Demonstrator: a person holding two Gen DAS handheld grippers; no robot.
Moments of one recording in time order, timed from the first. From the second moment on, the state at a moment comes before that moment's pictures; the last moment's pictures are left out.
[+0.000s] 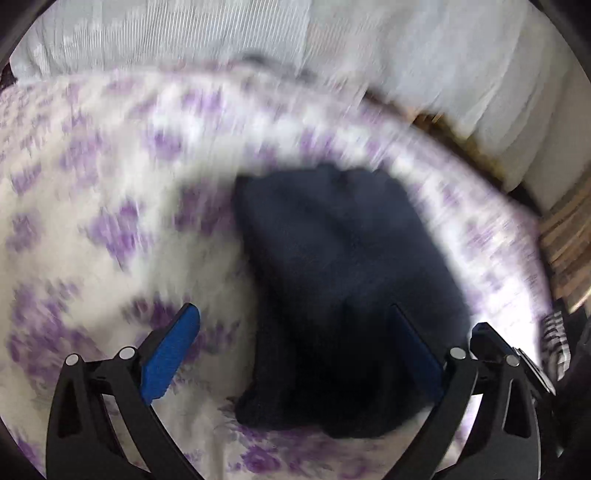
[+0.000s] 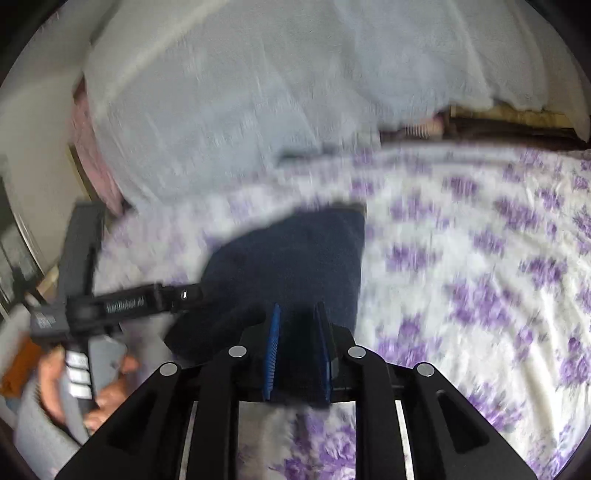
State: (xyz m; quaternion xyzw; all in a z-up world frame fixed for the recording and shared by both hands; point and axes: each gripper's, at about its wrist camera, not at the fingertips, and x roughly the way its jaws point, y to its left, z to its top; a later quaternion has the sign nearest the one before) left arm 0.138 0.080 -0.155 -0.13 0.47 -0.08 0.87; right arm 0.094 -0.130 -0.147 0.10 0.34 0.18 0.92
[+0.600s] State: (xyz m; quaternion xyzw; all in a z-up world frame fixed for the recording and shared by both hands) left arm 0.143 0.095 -0.161 -0.22 0.46 -0.16 0.84; right arm 0.120 -0.199 -0.168 0.34 0.36 0.24 0.84
